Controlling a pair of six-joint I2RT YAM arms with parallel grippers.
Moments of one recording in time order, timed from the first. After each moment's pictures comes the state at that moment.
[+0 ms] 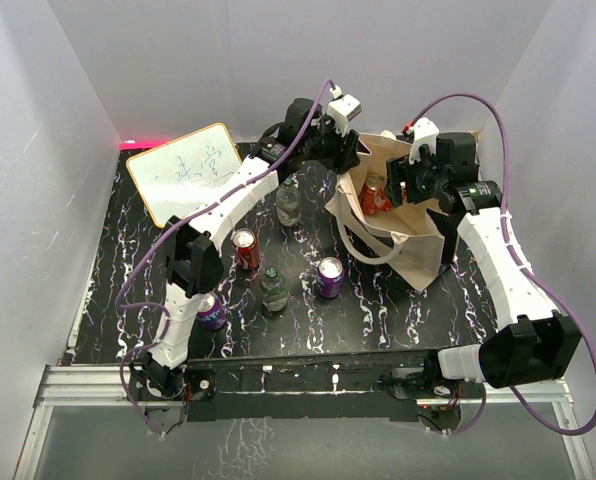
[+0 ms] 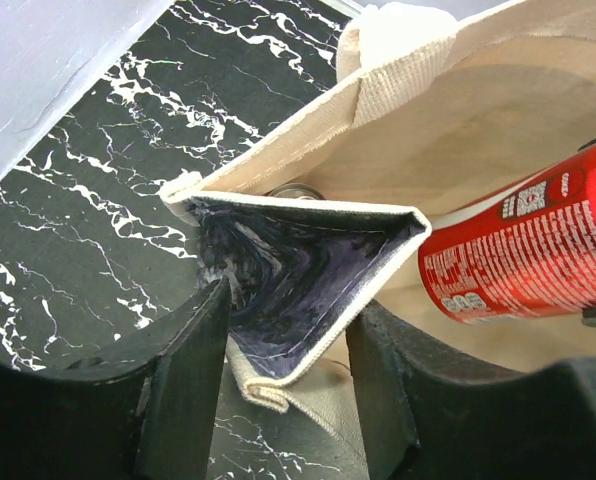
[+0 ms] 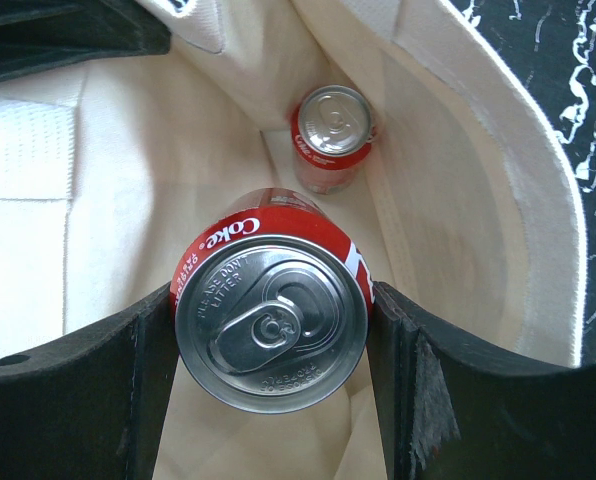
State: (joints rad) left arm -0.66 2.22 2.26 -0.45 0.35 0.04; right arm 0.12 1.32 1.35 -0.62 -0.24 -0.16
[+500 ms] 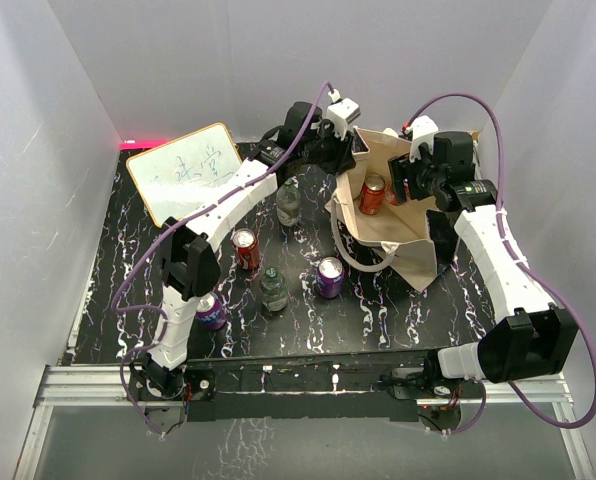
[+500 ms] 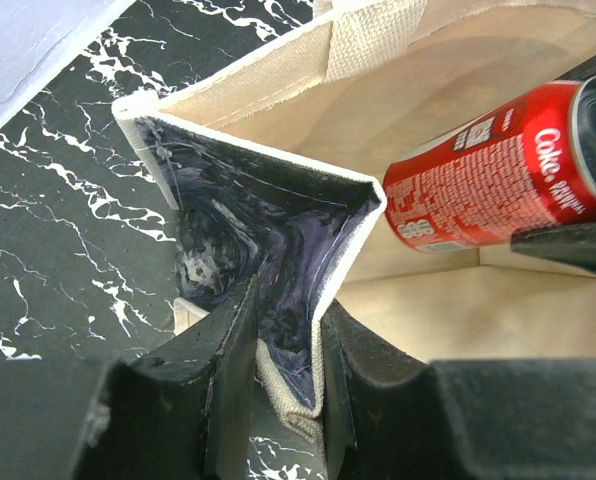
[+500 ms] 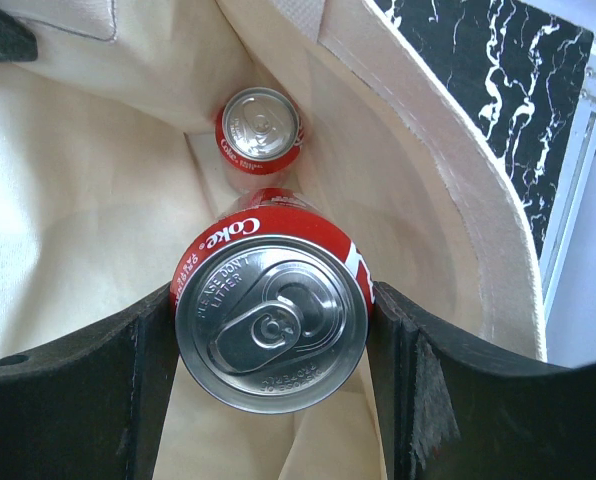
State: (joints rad) left arm -0.67 2.17 2.19 -0.45 0.34 -0.01; right arm 0.12 1.35 1.32 -0.55 -0.12 -0.25
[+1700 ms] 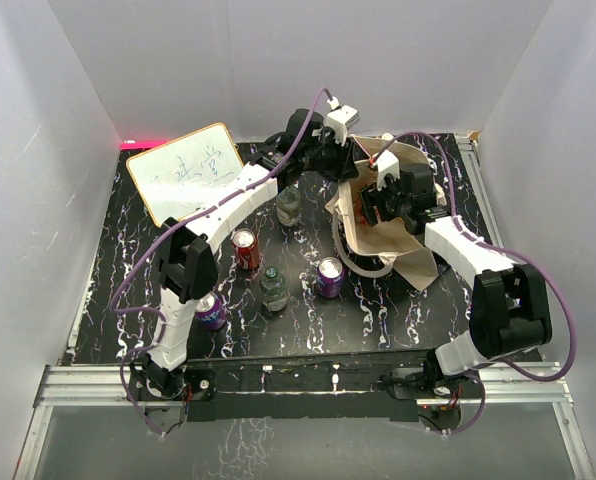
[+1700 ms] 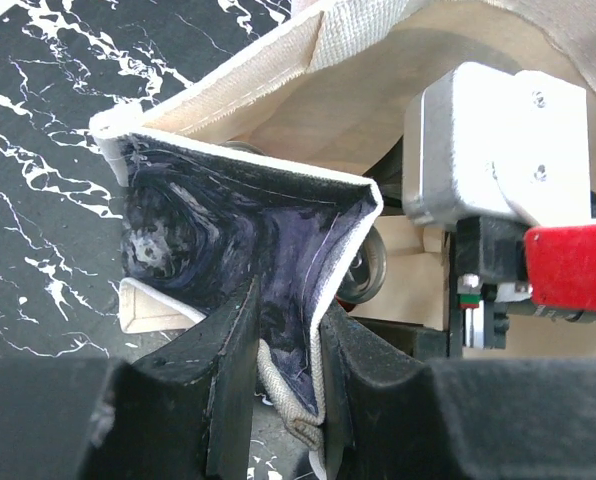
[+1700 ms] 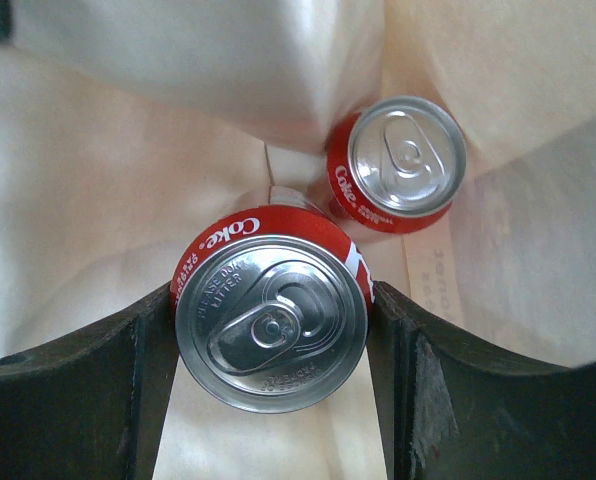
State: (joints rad) left arm -0.68 2.14 2.10 -0.42 0.38 -0.11; right arm 0.18 1.48 1.00 -0.08 -0.25 -0.28
